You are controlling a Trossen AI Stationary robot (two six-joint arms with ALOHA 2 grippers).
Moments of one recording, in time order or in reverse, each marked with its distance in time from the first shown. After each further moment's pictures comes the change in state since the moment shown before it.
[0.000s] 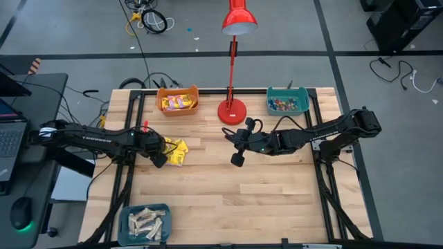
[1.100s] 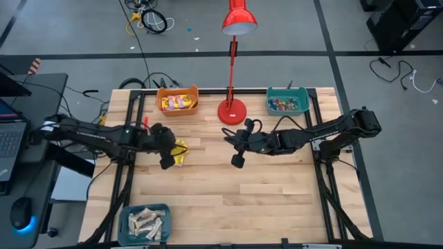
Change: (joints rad) left arm -0.169 0.003 0.318 0.069 -0.190 0.390; right arm 0.000 0.000 0.000 -0.003 -0.045 0.023
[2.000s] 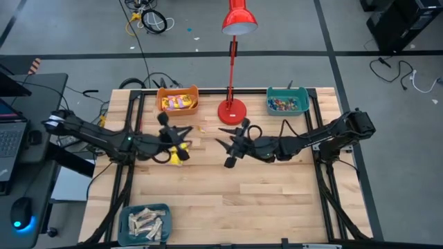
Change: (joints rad) left arm -0.166 0.058 0.032 0.819 -0.583 0.663; right arm 0.069 0.080 -0.001 0.458 0.202 -0.439
